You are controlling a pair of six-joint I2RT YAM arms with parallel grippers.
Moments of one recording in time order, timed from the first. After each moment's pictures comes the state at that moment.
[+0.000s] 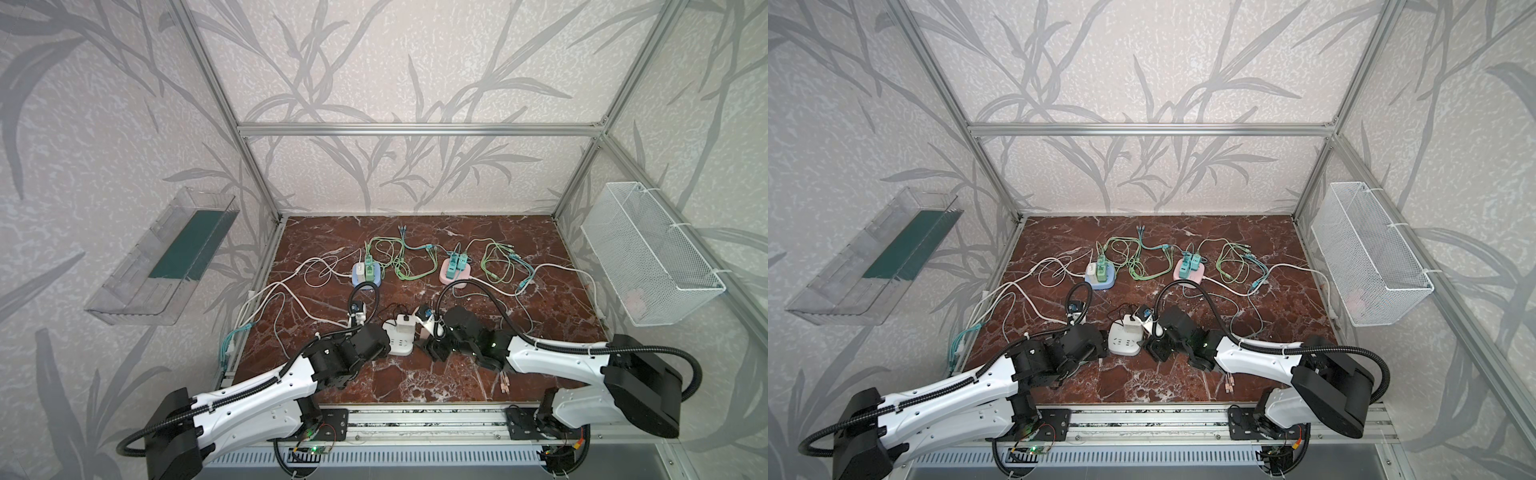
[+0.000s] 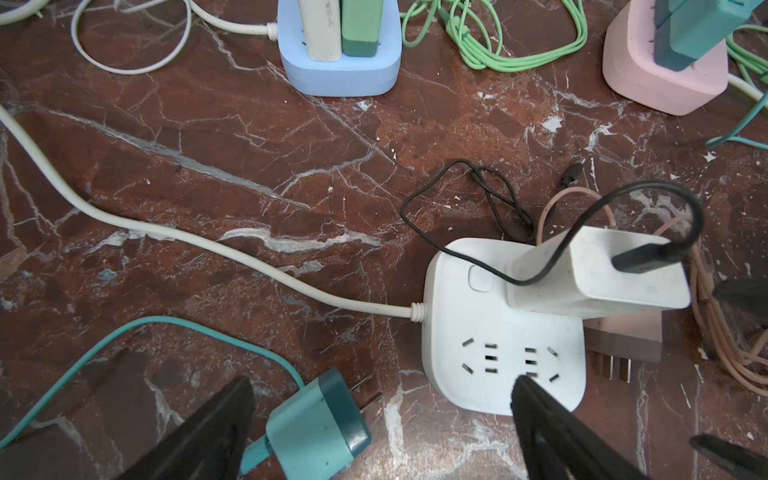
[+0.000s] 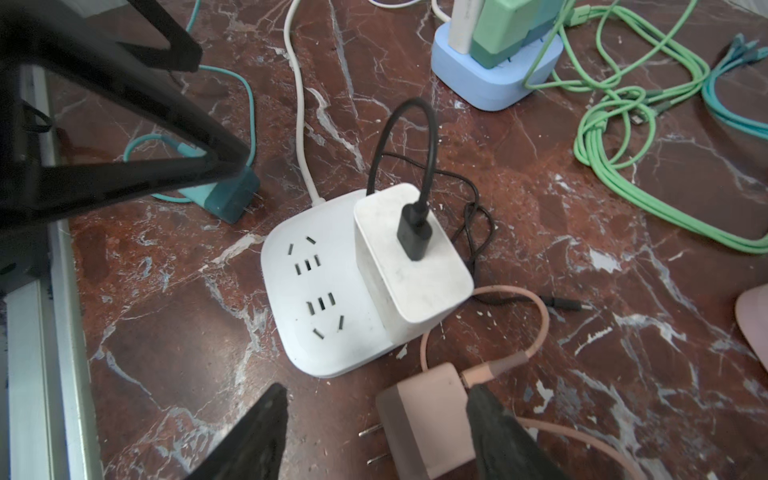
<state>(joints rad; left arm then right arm) -0.95 0.94 0.55 -0.63 -0.50 -0.84 0.93 1.38 0.60 0.15 -0.10 -0.03</state>
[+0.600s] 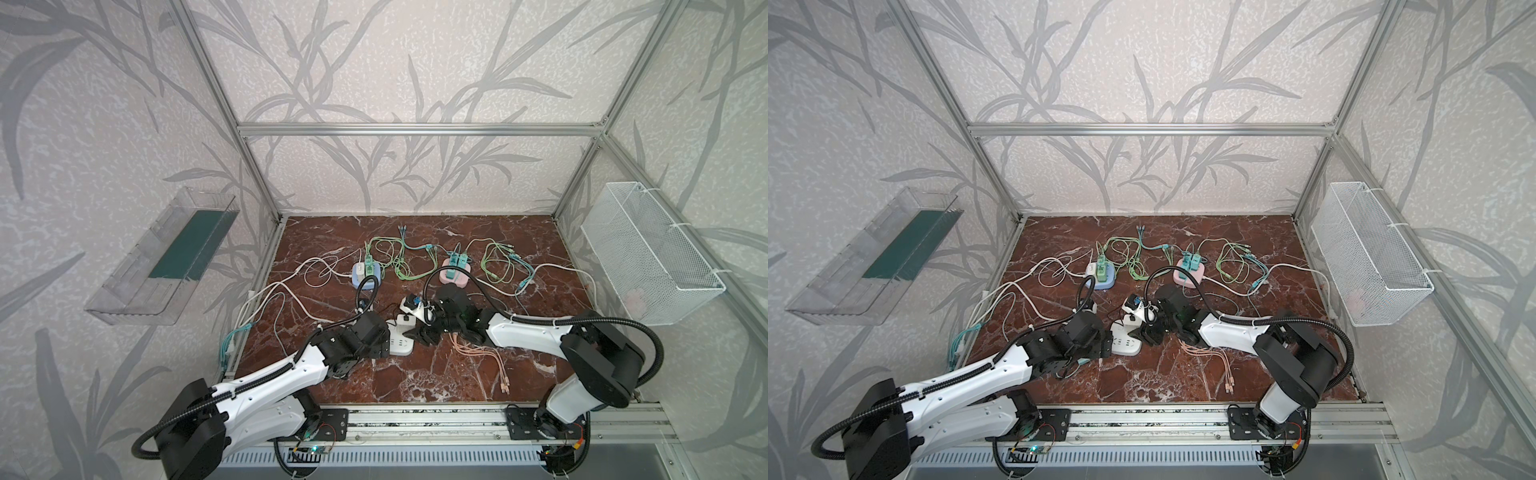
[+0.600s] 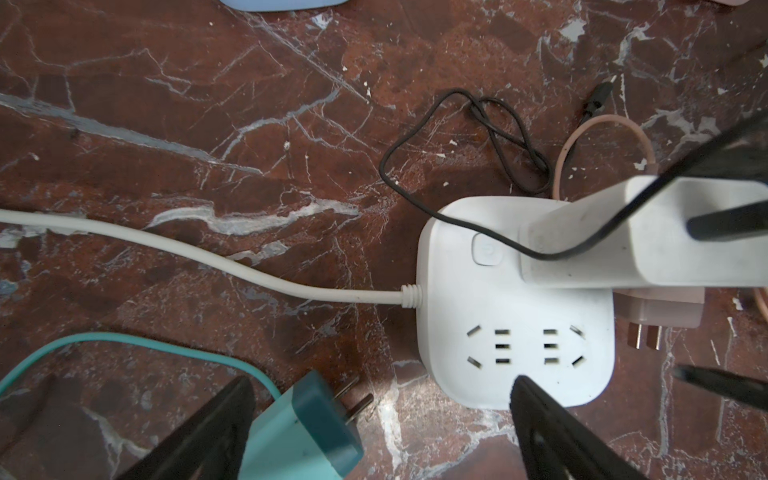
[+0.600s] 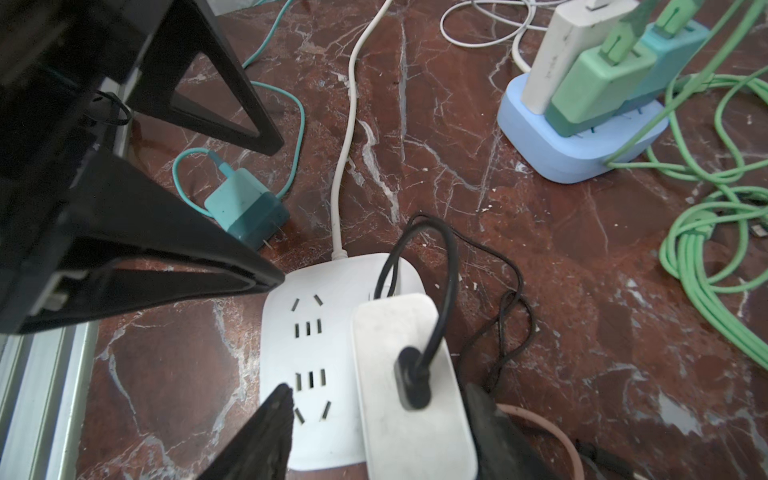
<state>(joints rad) -0.82 1.06 0.55 -0.55 -0.29 -0.68 0.83 1.62 0.78 0.16 -0.41 -0.23</state>
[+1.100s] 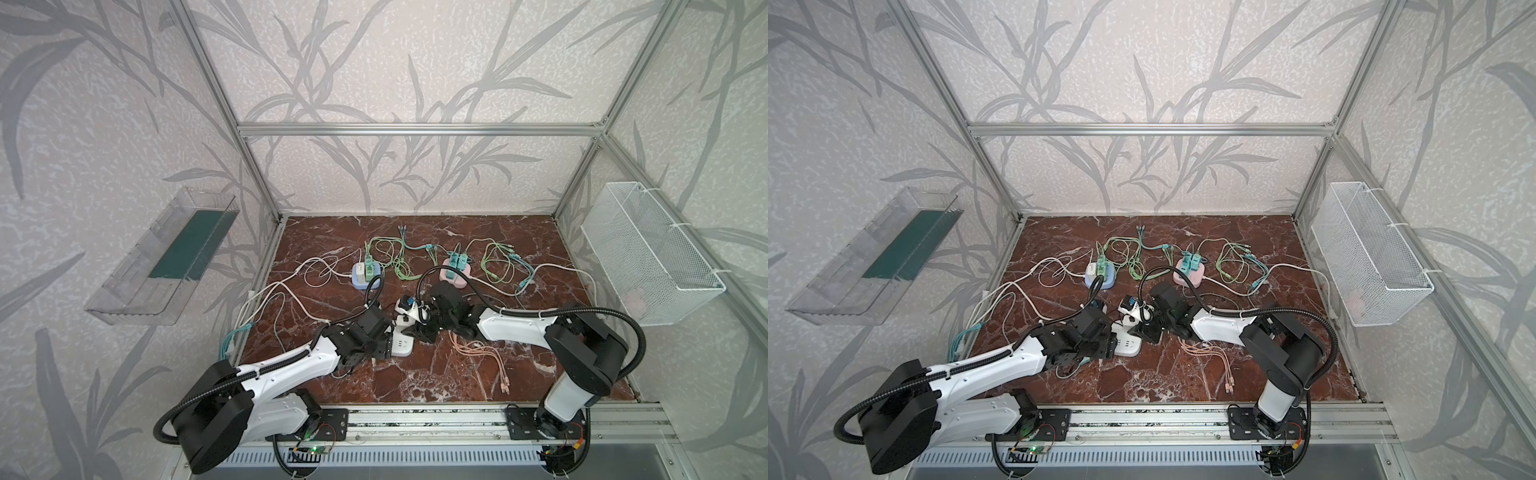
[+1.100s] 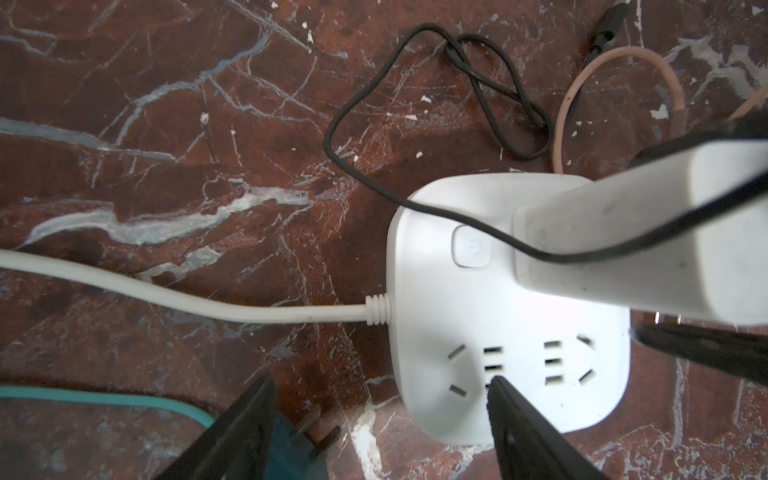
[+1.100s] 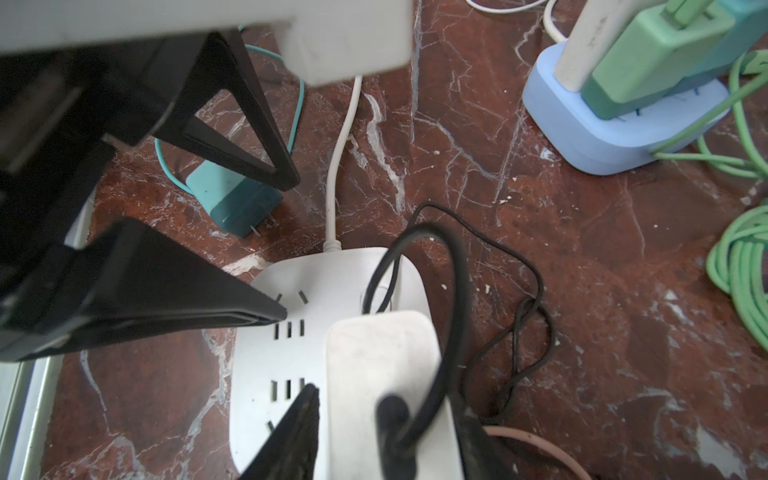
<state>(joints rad) -0.77 1.19 0.55 -0.45 -0.16 -0.60 0.82 1.69 0.84 0.12 -0.43 -0.28</state>
